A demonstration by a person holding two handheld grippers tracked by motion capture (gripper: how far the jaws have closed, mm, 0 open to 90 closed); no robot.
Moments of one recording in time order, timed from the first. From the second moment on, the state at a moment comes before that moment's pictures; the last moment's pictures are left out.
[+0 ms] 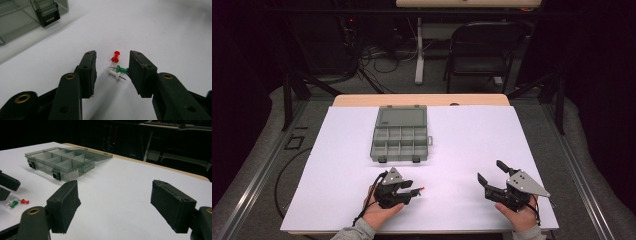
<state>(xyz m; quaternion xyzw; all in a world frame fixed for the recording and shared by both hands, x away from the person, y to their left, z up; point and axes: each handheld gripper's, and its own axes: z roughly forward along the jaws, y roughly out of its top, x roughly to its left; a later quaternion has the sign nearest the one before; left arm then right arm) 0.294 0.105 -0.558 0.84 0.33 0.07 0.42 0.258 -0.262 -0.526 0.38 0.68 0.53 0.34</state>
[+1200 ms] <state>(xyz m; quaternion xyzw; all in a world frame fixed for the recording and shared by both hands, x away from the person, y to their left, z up) 0.297 0.107 -0.566 0.84 0.35 0.05 0.41 0.257 -0.266 -0.525 0.38 0.68 0.53 0.33</state>
